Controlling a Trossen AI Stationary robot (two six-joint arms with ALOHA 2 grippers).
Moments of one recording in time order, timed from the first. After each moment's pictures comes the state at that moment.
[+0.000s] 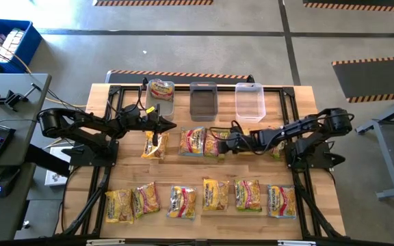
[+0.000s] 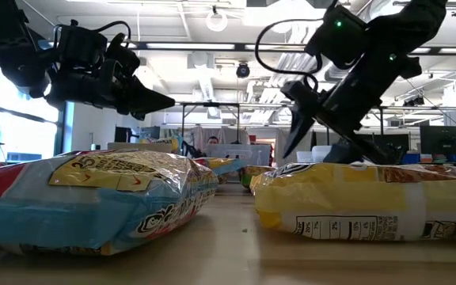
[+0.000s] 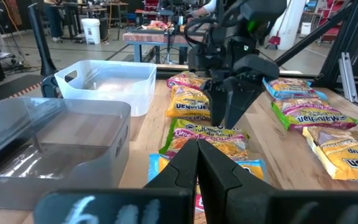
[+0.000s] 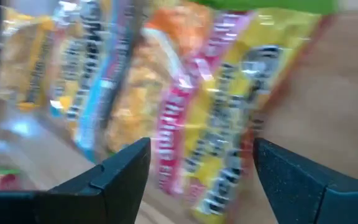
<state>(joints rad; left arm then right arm) 0.47 1.36 0.21 1.04 0.43 0.03 0.03 1.55 0.65 0.04 0.20 1.33</state>
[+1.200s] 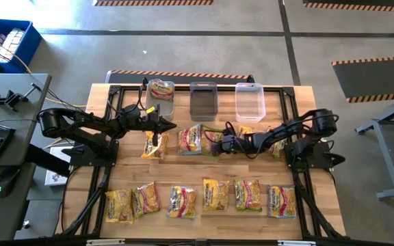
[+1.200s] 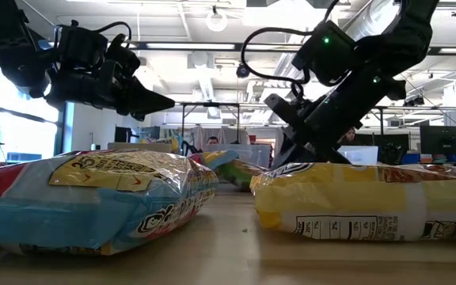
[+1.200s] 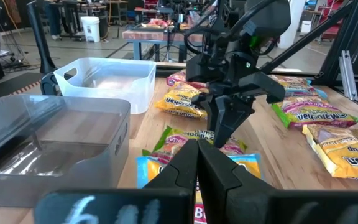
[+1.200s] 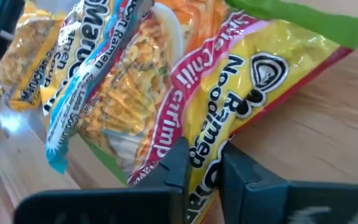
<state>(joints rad) 0.47 1.36 0.21 1.03 0.44 0.04 0.03 1.73 0.66 0.25 0.28 1.14</state>
